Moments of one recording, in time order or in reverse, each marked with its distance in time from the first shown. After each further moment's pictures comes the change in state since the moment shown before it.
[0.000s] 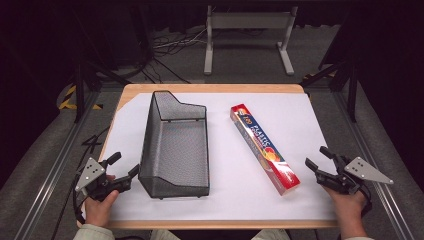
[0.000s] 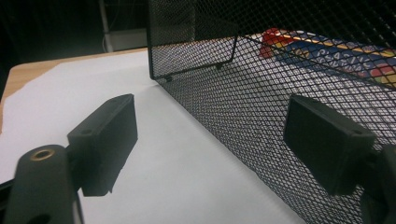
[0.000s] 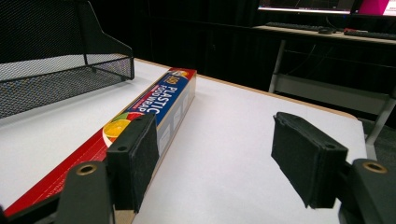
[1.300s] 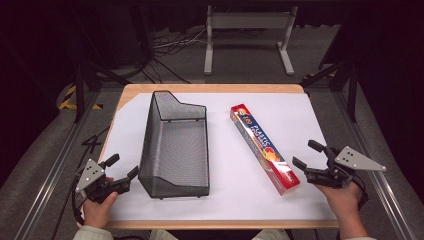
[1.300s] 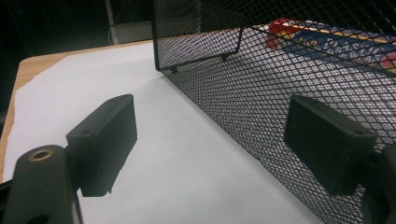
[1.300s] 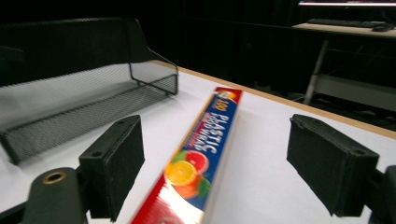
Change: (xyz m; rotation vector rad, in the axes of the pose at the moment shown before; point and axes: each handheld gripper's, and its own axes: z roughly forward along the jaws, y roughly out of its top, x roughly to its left) left arm -0.001 -0.001 -0.004 0.036 0.029 0.012; right arm 0.028 0.048 0.019 0.024 0.153 0.028
